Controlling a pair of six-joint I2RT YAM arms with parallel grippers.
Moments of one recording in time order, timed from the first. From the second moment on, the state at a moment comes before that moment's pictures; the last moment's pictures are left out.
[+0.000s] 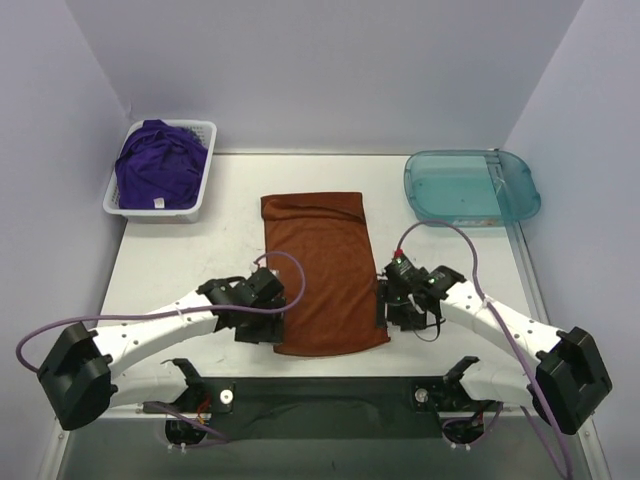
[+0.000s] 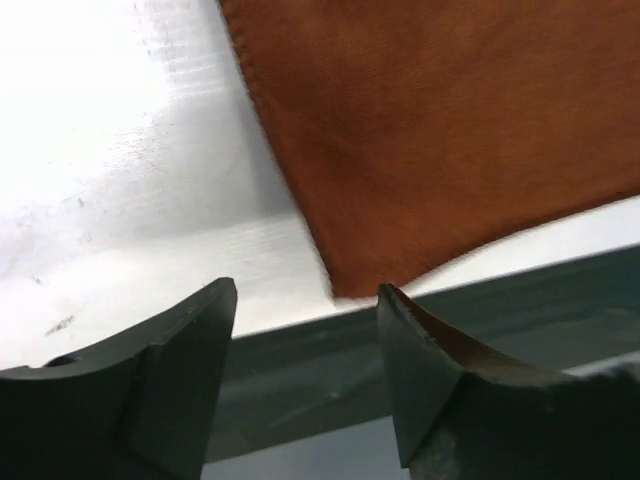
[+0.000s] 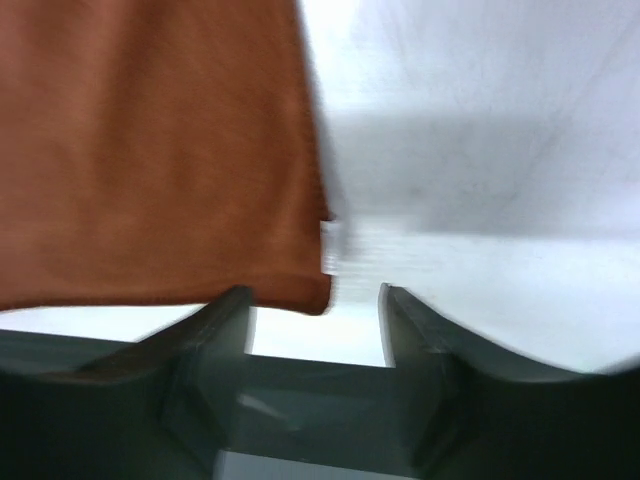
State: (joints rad) left arm -0.89 1.20 0.69 -0.77 -0.02 -0.79; right arm 0.68 1.17 0.64 -0.78 0.04 0.74
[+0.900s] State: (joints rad) left arm -0.28 2.14 1.86 -0.51 0.00 -0.80; right arm 0.33 1.85 1.32 -0.29 -0.01 0.92
